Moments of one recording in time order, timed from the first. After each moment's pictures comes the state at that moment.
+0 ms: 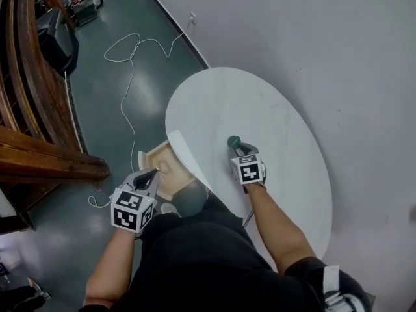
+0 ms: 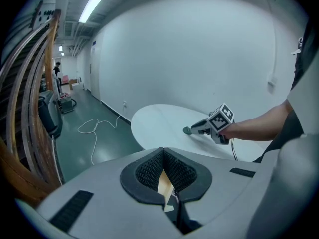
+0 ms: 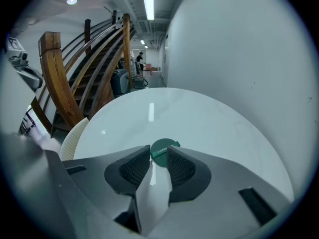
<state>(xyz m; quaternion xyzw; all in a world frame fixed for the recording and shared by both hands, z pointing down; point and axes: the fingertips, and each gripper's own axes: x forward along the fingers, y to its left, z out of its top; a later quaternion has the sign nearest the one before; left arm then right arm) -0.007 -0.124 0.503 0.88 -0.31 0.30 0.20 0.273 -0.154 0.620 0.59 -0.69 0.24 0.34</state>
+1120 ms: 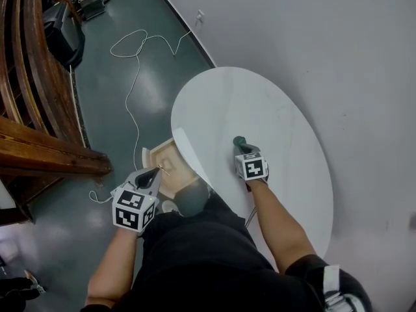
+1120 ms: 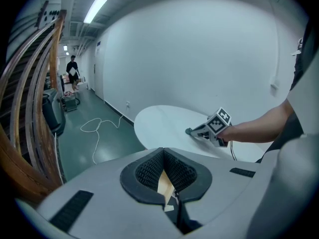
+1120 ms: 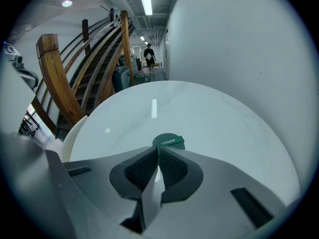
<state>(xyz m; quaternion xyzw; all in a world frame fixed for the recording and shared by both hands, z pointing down) -0.017 -0.124 0.502 0.88 -0.32 0.29 0.21 0.271 -0.160 0.641 0.57 -0.69 0.26 0.35</state>
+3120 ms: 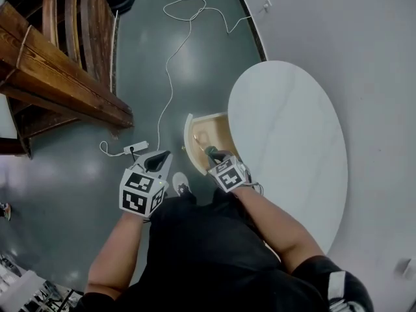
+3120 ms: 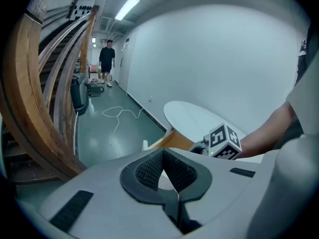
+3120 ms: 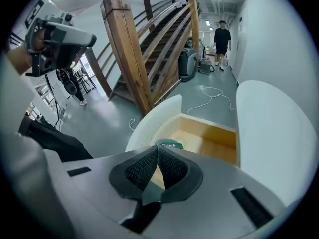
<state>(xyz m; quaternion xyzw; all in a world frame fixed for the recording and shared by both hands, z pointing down) -0.140 -0.088 0.541 0.82 -0.42 0.27 0.28 -0.018 -0.088 0.701 0.26 -0.83 0.21 0.45</state>
